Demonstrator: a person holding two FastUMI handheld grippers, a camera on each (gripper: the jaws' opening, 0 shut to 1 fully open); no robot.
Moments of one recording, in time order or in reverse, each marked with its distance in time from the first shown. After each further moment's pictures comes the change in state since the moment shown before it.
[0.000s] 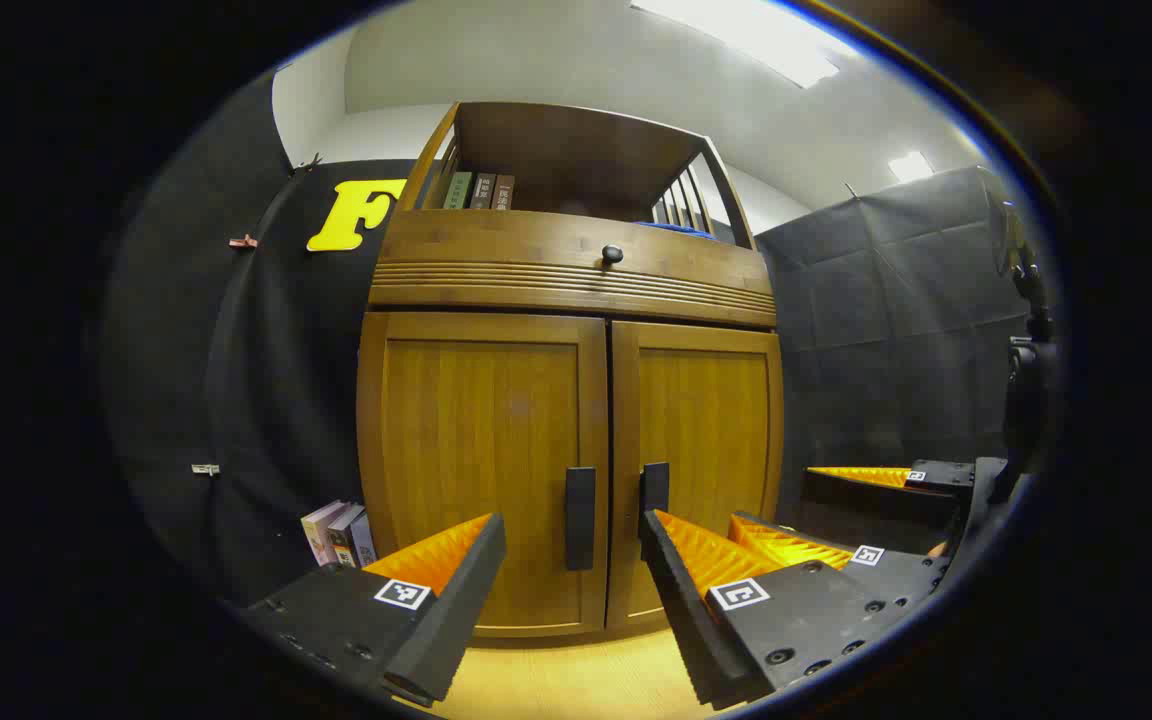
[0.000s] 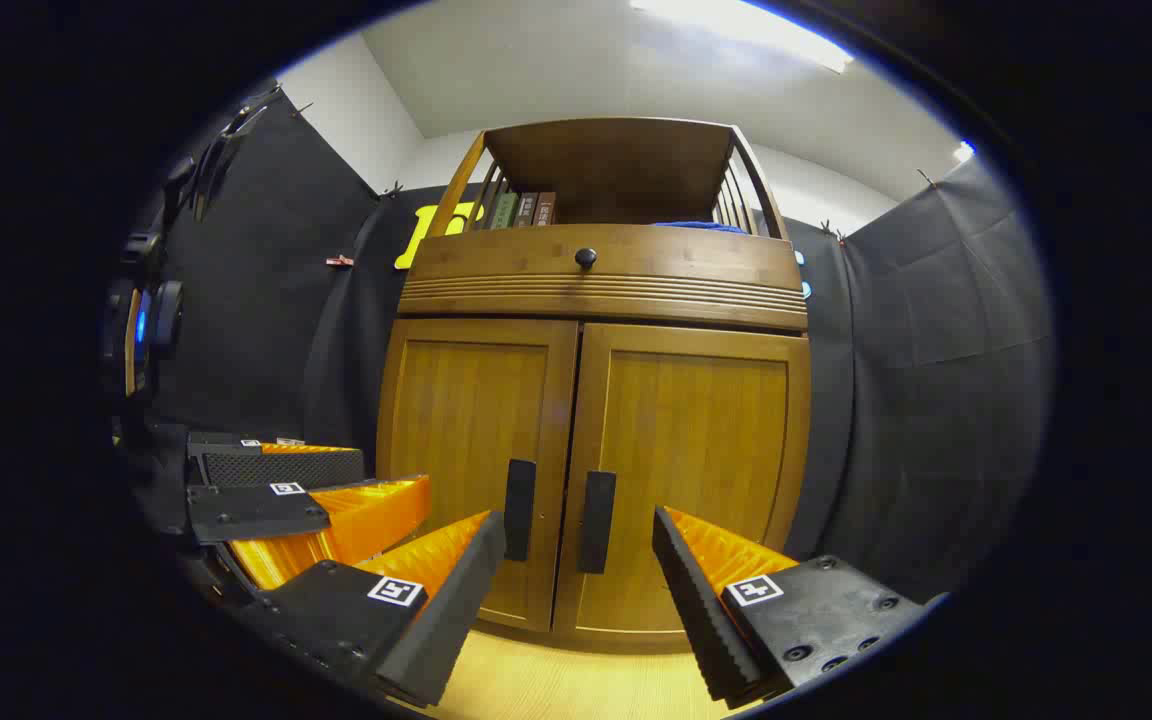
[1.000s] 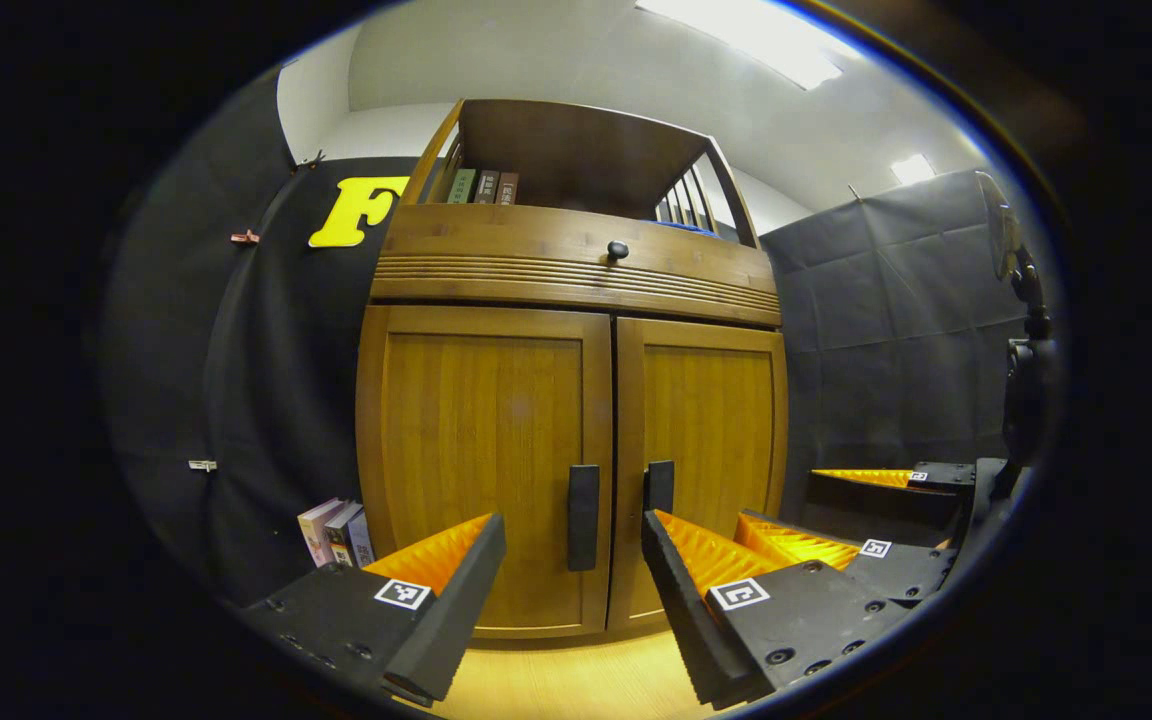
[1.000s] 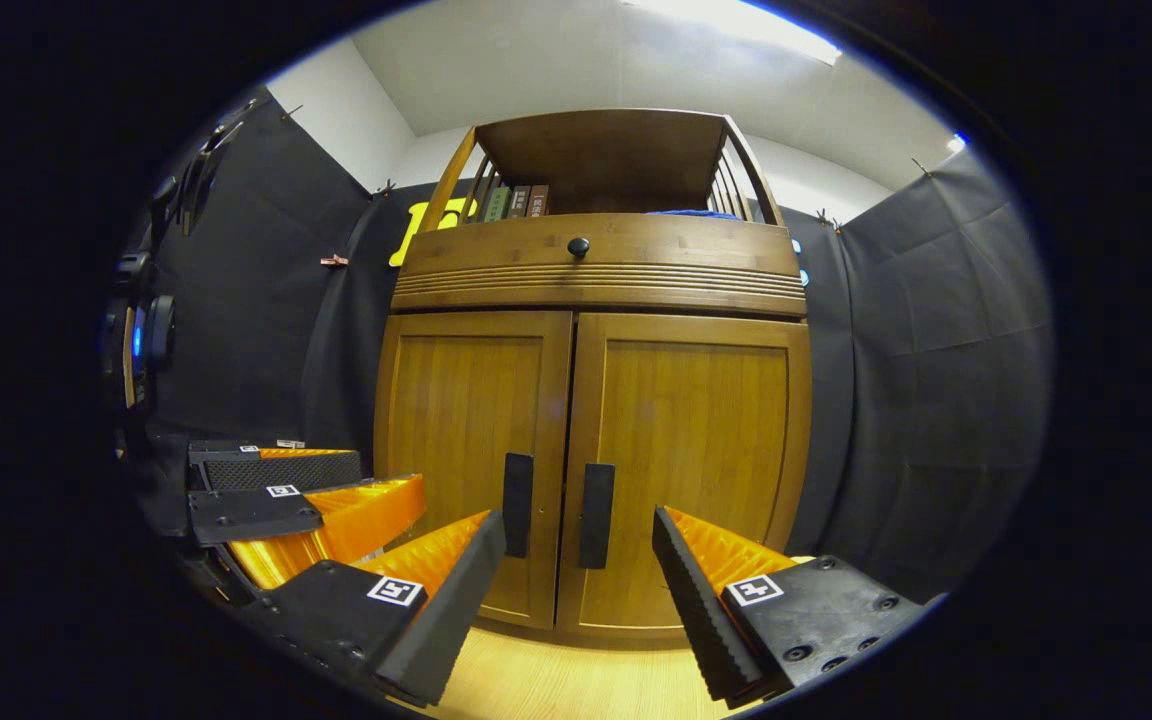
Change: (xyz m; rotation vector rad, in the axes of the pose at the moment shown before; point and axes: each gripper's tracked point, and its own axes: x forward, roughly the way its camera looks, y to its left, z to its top) left arm 0.003 0.004 -0.003 -0.009 -0.009 -0.003; right arm 0.005 0.000 -0.007 0.020 0.025 -0.007
